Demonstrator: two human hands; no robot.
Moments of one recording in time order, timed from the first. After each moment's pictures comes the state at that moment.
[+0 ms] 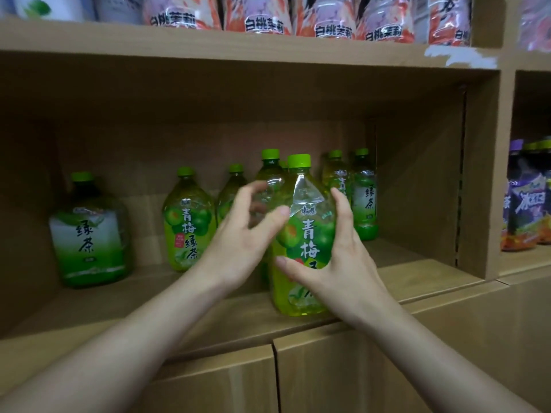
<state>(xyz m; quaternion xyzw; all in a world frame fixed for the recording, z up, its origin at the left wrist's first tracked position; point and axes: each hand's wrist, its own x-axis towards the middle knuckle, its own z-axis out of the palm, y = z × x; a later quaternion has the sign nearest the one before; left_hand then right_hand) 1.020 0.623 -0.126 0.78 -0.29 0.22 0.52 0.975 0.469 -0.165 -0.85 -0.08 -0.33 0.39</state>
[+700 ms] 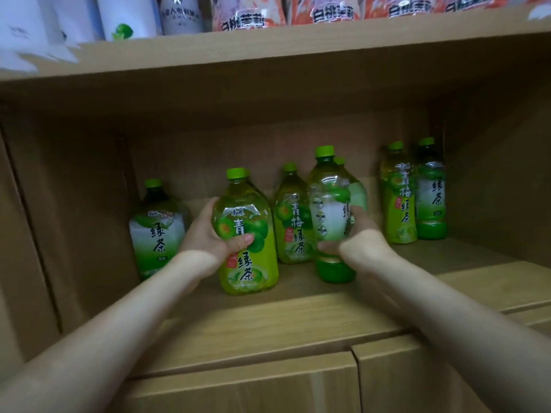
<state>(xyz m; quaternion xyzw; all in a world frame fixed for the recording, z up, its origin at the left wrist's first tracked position) 1.076 0.754 -0.127 0.82 -0.12 0.23 0.51 1.074 0.511 -0.148 -0.80 -0.01 -0.20 0.56</state>
